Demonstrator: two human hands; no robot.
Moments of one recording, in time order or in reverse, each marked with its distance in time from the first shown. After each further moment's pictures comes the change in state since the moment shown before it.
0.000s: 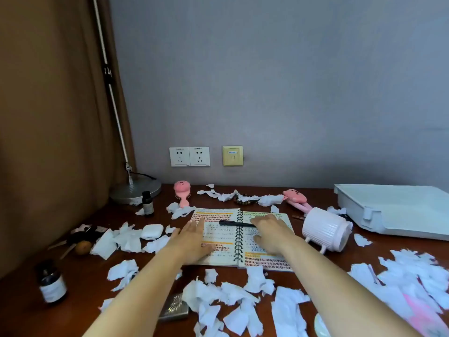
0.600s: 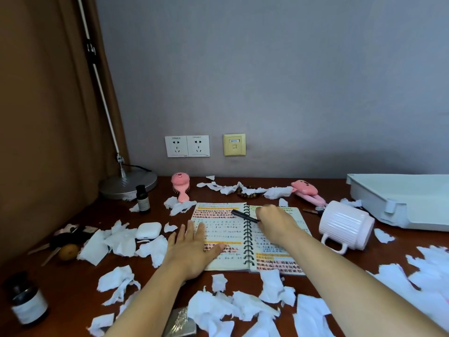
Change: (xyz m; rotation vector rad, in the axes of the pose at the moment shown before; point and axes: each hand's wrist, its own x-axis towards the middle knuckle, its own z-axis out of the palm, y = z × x) left_hand 0.014 -0.012 0.029 -0.028 0.014 -0.070; right_hand 0.044 -0.009 0.013 -0.022 0.093 0.099
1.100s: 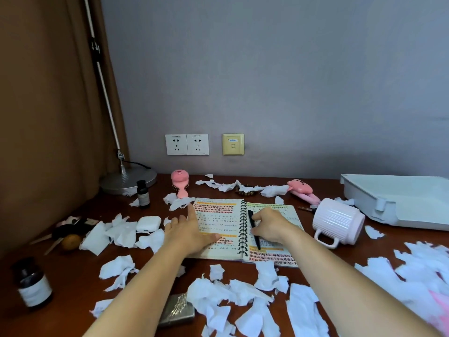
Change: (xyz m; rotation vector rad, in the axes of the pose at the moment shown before) left_hand 0.005 0.005 -0.019 -0.102 0.097 -0.122; right_hand -0.018 -0.005 -0.002 0.514 -0.165 0.165
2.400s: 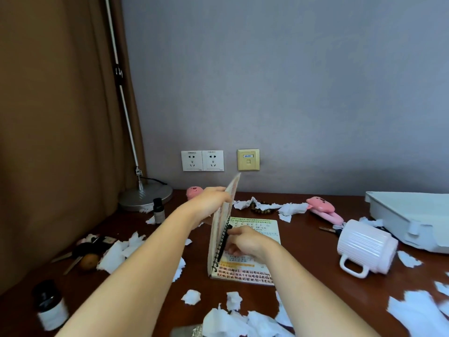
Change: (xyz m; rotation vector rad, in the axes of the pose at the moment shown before) left_hand 0.009 0.029 -0.098 -0.795 -0.112 0.156; right_hand 0.032 -0.059 0.040 0.530 -0.291 -0.010
